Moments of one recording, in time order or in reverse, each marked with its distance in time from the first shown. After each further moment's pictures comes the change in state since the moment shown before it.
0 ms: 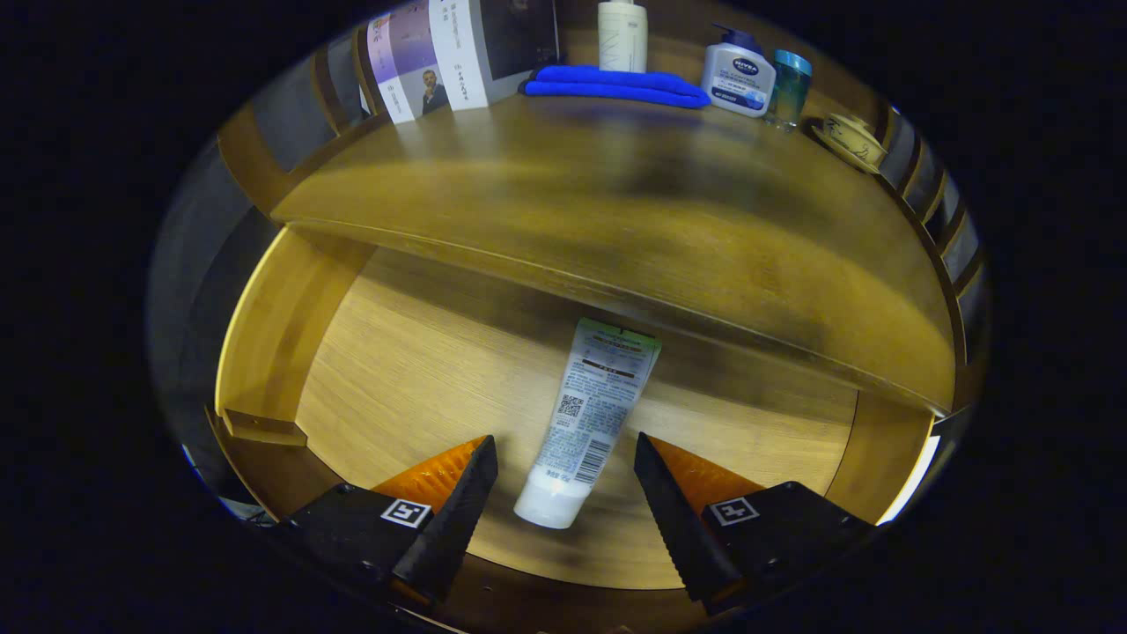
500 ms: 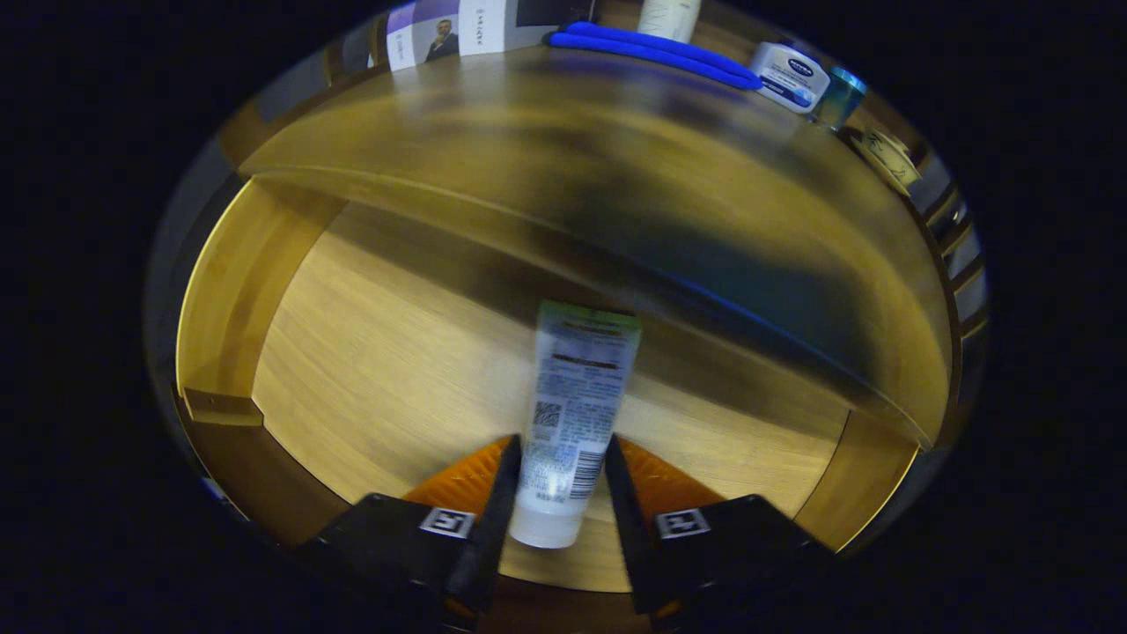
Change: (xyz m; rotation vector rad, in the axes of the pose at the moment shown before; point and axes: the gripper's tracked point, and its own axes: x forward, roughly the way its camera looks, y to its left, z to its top) arm 0.018 -0.002 -0.003 -0.065 0.105 -0.042
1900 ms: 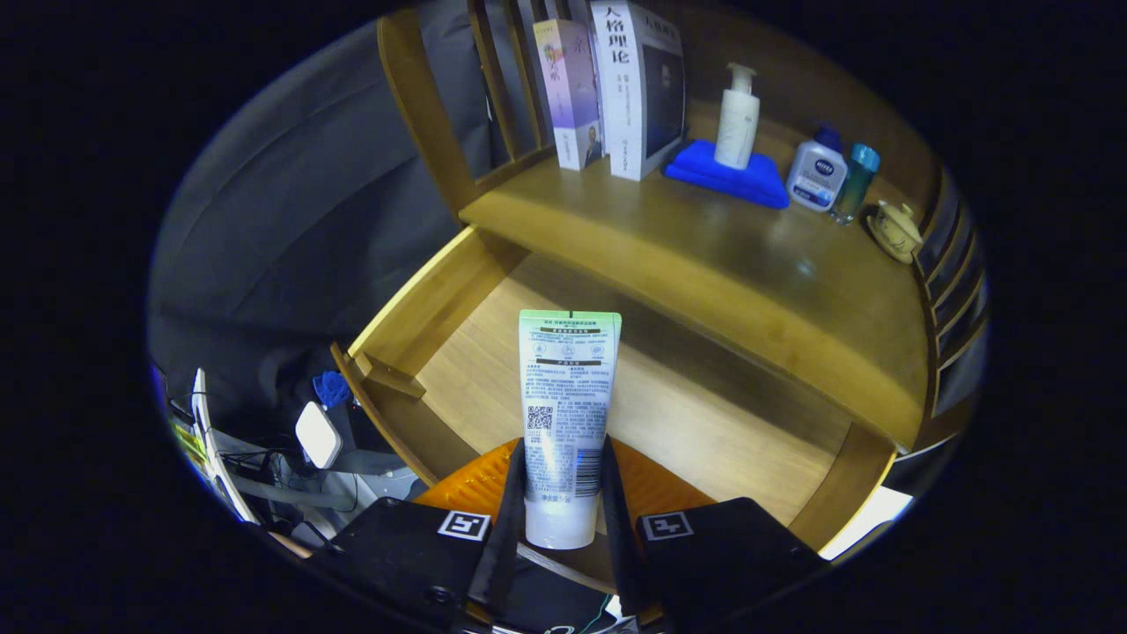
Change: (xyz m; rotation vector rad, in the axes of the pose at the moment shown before) arm -0.140 0.050 -0.005 -0.165 -0.272 0.227
